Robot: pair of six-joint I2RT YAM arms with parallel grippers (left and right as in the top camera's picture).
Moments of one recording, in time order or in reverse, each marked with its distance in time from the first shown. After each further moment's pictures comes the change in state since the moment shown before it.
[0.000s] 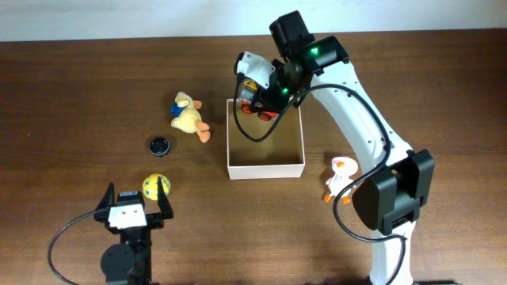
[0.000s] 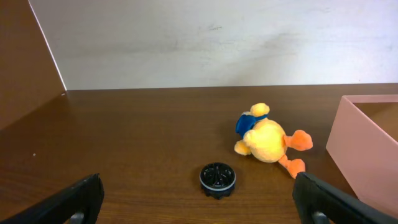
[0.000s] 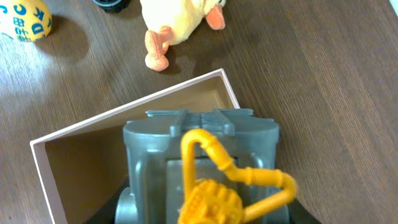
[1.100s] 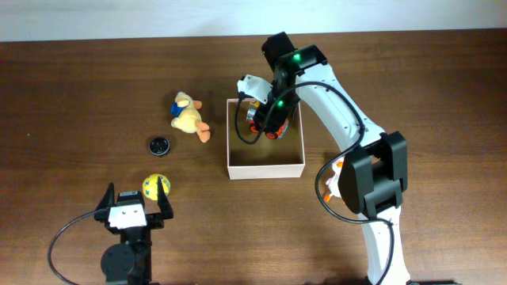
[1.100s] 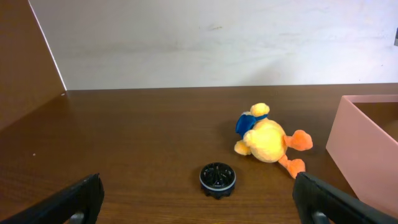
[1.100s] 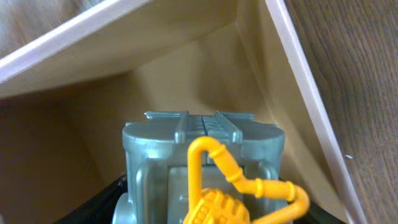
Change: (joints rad) left arm 0.000 0.000 0.000 0.000 0.000 0.000; right arm 0.000 0.159 -0.001 -0.084 0.079 -0.010
